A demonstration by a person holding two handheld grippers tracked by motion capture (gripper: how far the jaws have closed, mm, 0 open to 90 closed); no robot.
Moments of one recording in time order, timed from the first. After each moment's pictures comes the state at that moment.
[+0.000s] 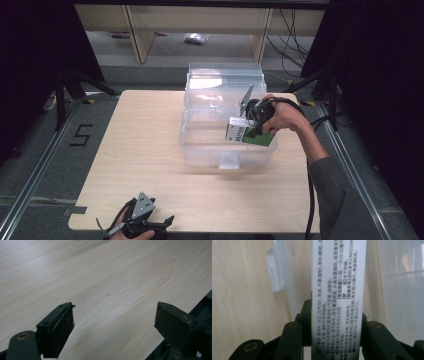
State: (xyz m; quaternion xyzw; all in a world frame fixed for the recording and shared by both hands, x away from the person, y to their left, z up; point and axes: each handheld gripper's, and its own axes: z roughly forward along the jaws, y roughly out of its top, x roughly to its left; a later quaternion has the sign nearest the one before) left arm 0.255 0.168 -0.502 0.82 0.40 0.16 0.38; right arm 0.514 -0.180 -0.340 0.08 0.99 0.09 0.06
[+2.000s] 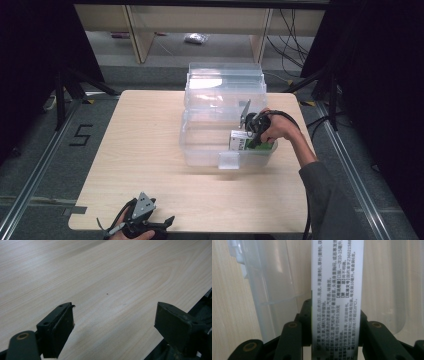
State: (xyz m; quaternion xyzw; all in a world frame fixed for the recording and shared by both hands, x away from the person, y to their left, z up) left arm 0.255 0.166 -0.503 0.81 0.41 0.15 0.39; right arm 0.534 -0.190 -0.408 0.07 0.99 0.07 0.03
